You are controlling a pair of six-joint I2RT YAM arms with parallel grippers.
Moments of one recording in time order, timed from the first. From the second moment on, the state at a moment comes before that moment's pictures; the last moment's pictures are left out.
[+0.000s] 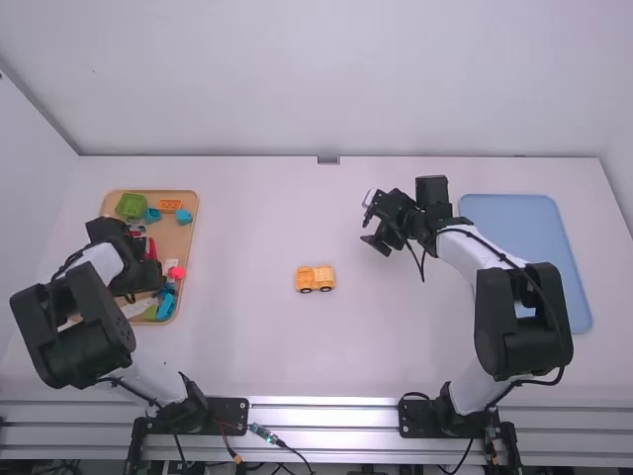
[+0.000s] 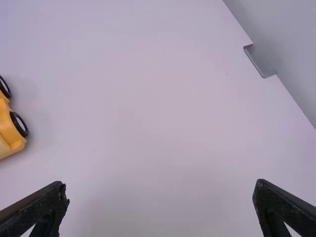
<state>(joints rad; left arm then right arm) 0.58 1.71 0.93 -0.53 -0.03 0.32 0.15 1.74 1.01 -0.13 -0.56 -0.90</state>
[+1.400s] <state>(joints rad) 0.58 1.71 0.86 -0.36 -0.02 0.41 0.15 1.74 1.01 -0.15 -0.56 -0.89</state>
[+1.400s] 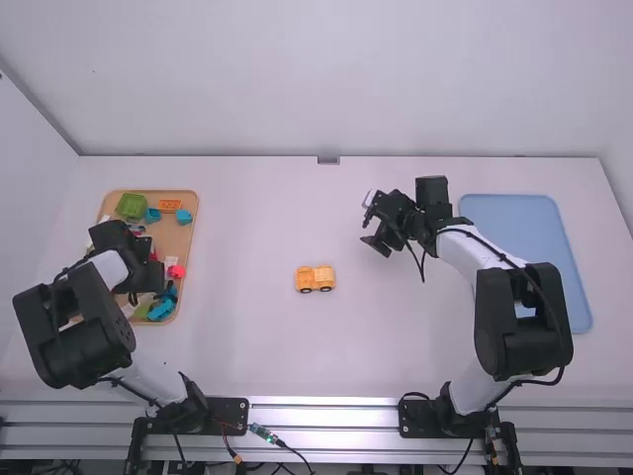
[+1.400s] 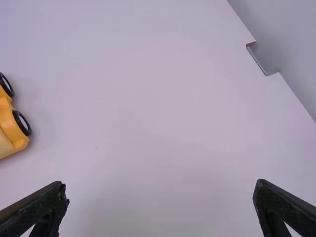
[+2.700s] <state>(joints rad) 0.58 1.71 0.80 -0.26 0.03 0.32 0.15 1.74 1.01 -0.17 -0.55 -0.90</state>
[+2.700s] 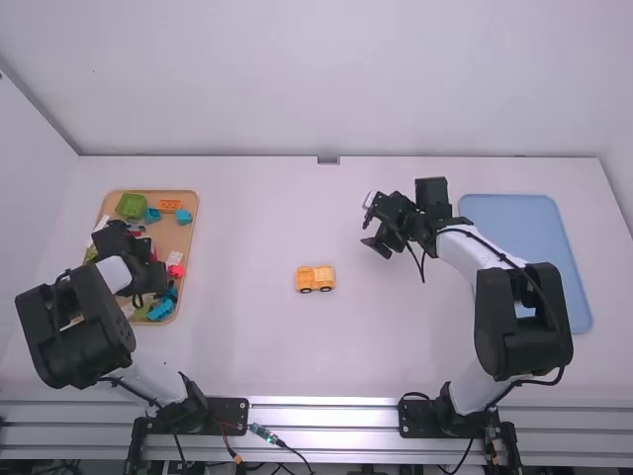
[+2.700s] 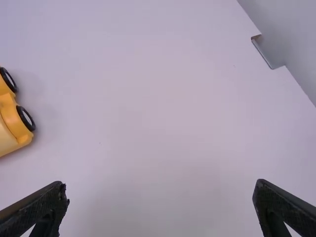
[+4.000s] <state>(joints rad) 0.58 1.71 0.77 -0.24 0.05 0.30 0.15 1.74 1.01 -0.17 -0.53 -0.90</state>
